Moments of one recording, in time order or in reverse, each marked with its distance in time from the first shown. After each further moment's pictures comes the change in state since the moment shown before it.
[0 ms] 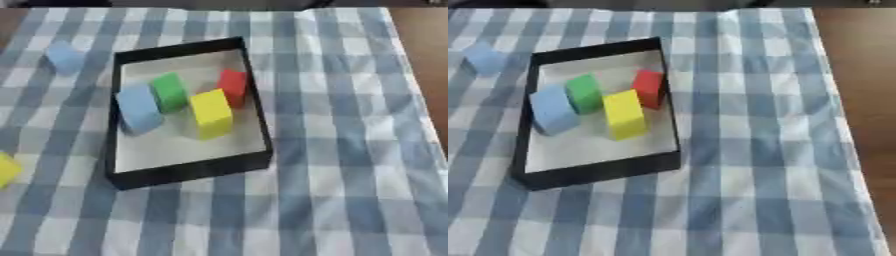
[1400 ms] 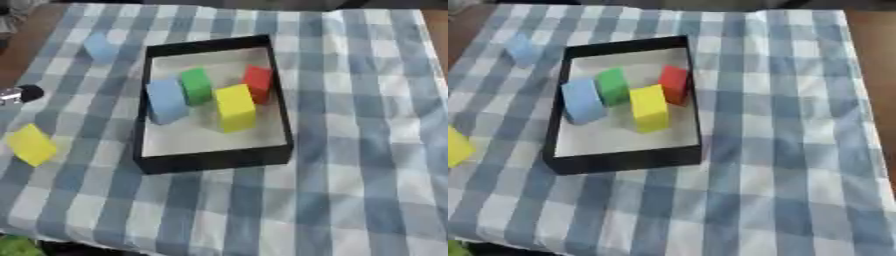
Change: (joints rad) left arm 0.209 0.285 -0.117 -0.160 -0.041 0.340 -0.450; right arm 0.052 -0.006 -0.009 0.000 0.010 0.013 -0.007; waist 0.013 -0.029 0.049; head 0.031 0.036
